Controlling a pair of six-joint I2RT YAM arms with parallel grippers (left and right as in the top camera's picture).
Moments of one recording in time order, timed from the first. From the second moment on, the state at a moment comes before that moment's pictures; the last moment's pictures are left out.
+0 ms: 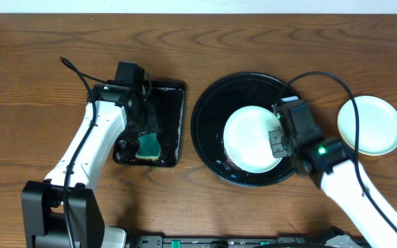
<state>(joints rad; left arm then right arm) -0.15 1.60 1.18 -1.00 0.09 -0.37 0.45 1.21 0.86 -0.70 0.26 0.18</state>
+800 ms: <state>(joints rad) -0.15 1.07 1.18 -1.16 0.12 -0.34 0.98 1.09 0.86 -0.71 1.05 0.09</state>
